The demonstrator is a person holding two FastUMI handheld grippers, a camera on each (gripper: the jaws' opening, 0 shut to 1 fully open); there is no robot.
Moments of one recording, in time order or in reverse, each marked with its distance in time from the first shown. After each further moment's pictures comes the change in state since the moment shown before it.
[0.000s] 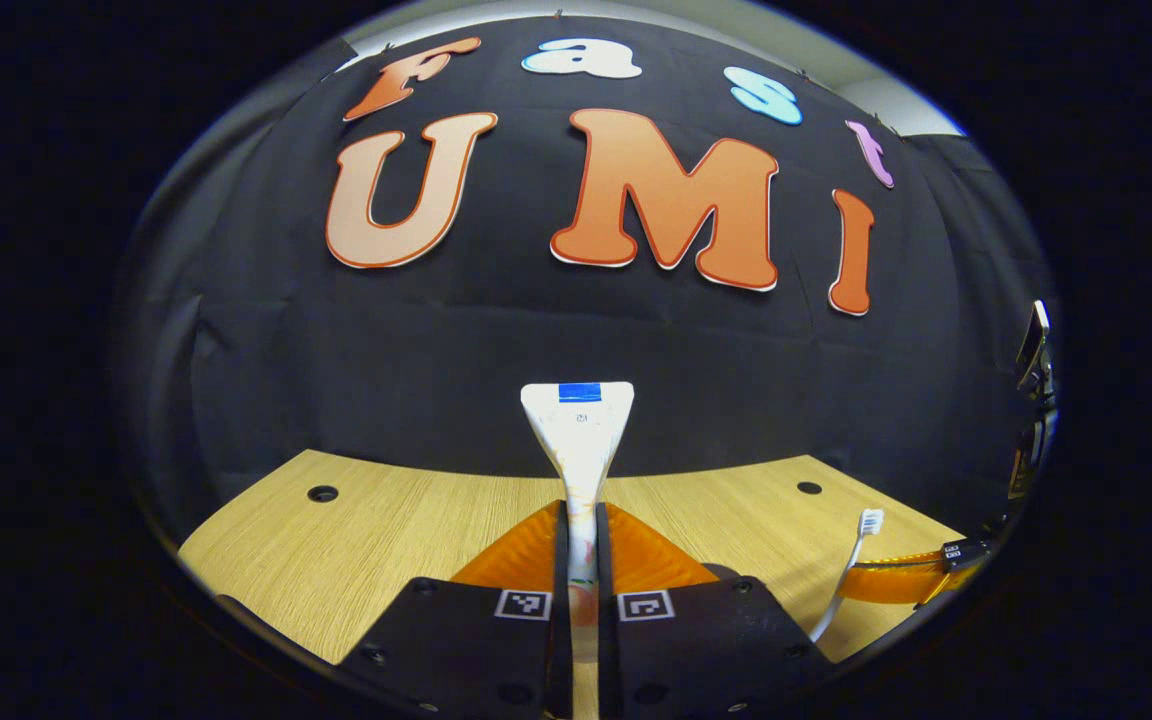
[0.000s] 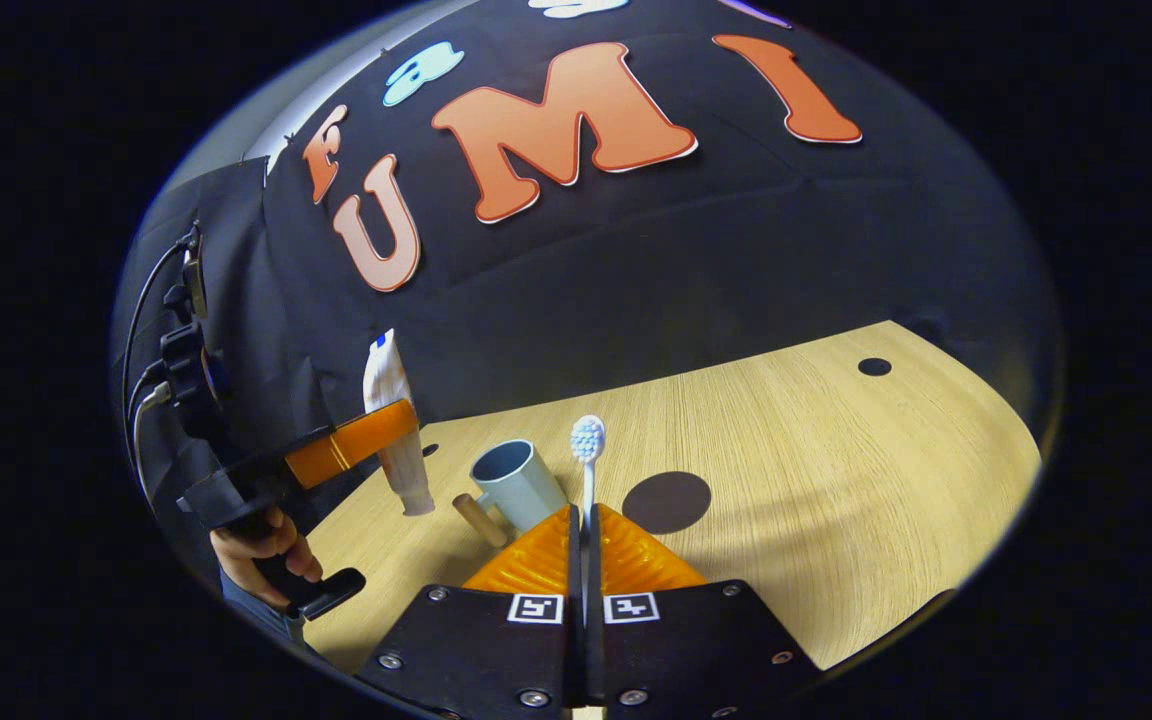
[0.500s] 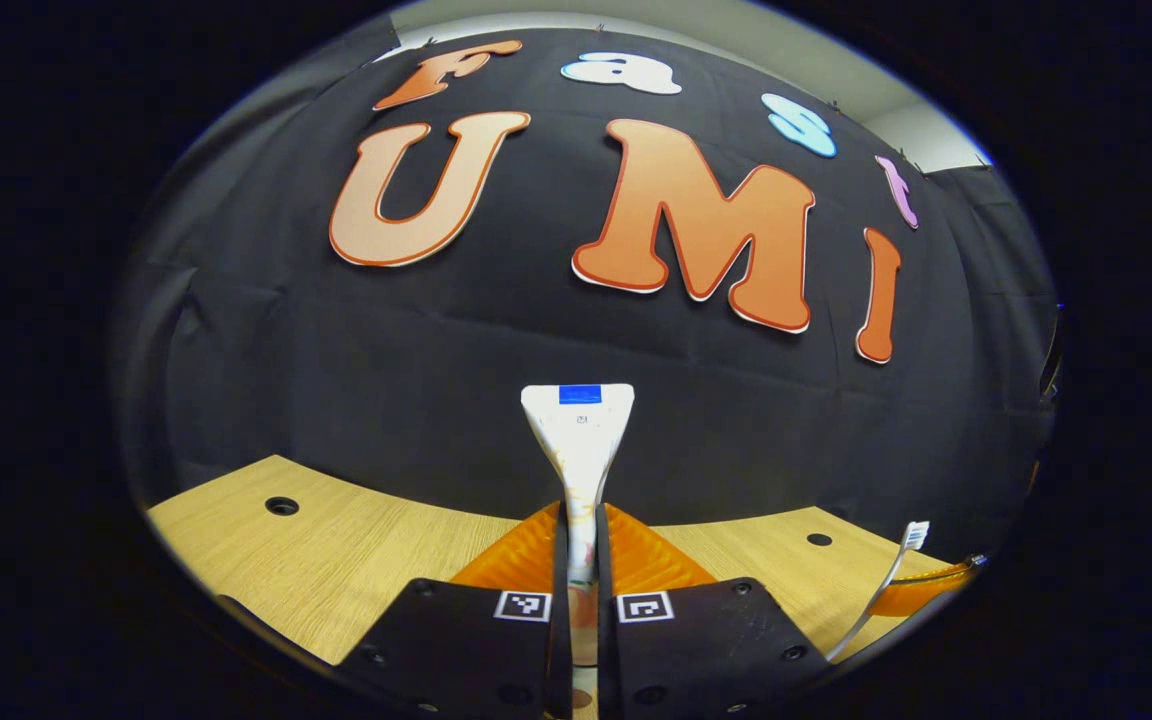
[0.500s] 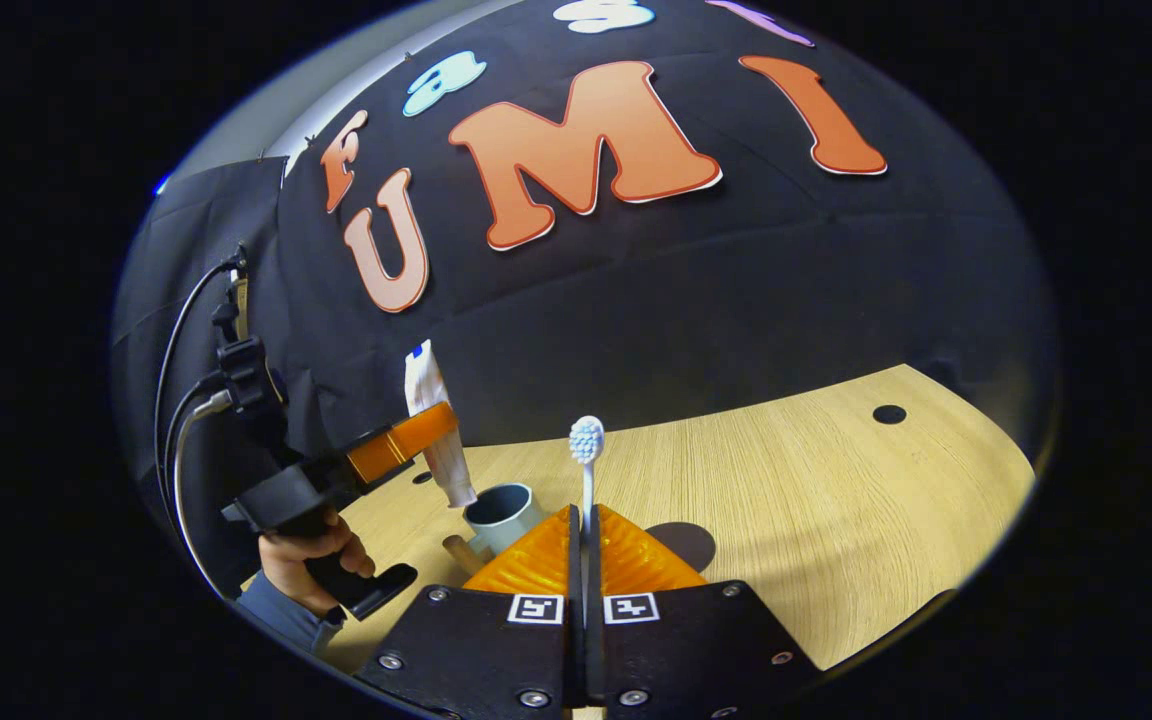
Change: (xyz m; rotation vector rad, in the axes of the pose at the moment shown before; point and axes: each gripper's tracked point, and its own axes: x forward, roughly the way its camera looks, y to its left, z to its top) left arm 0.068 0.012 -0.006 -0.085 -0.079 -0.005; right arm 0.029 0.004 0.029 -0.051 -0.089 0.015
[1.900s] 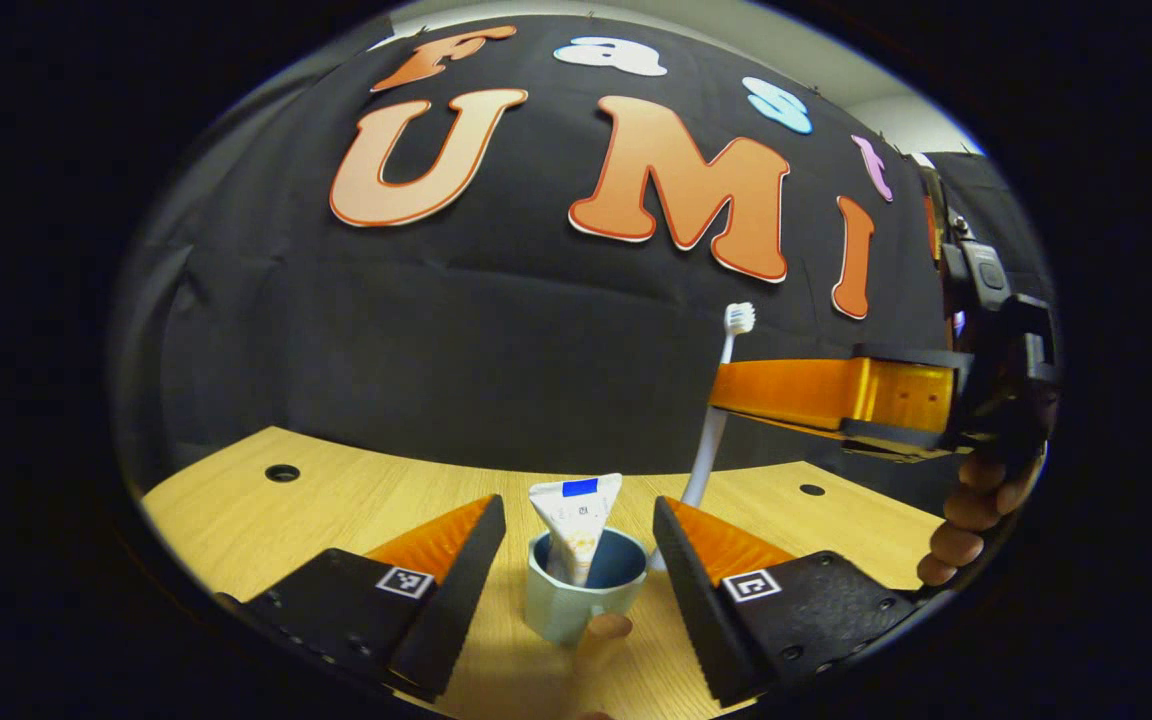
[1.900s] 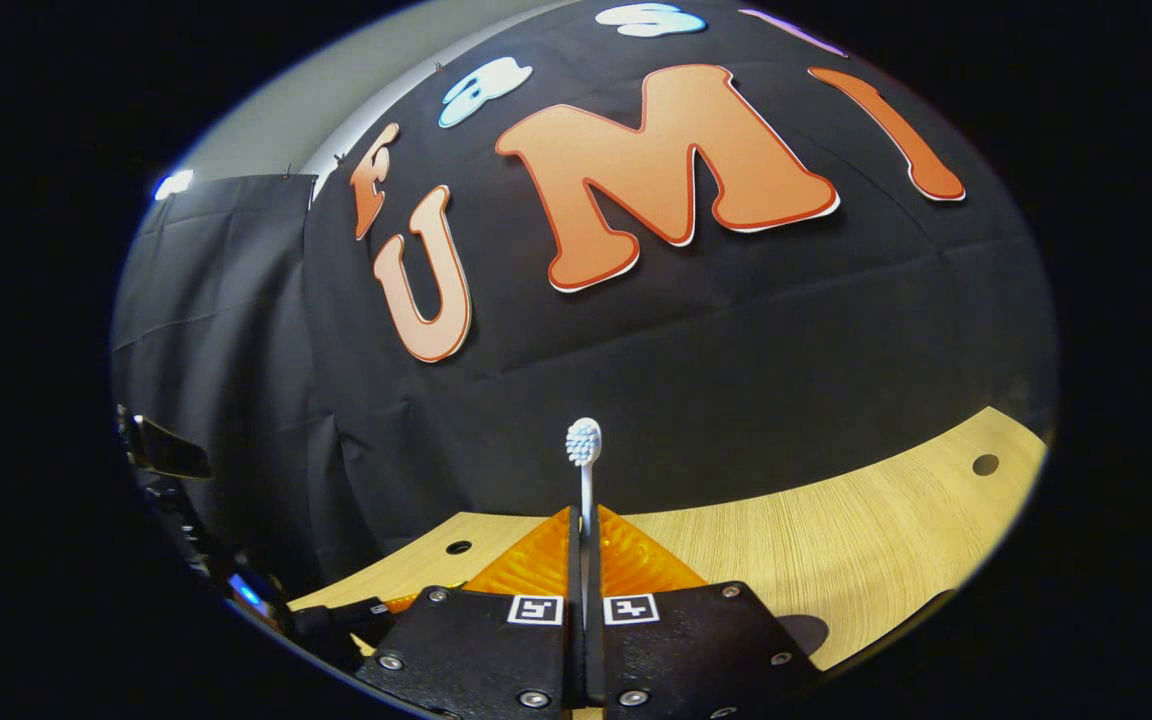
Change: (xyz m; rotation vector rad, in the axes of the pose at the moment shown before) left arm -0.054 0.020 -0.041 0.049 0.048 -0.049; right arm 0.105 0.085 0.064 0.011 -0.165 0.135
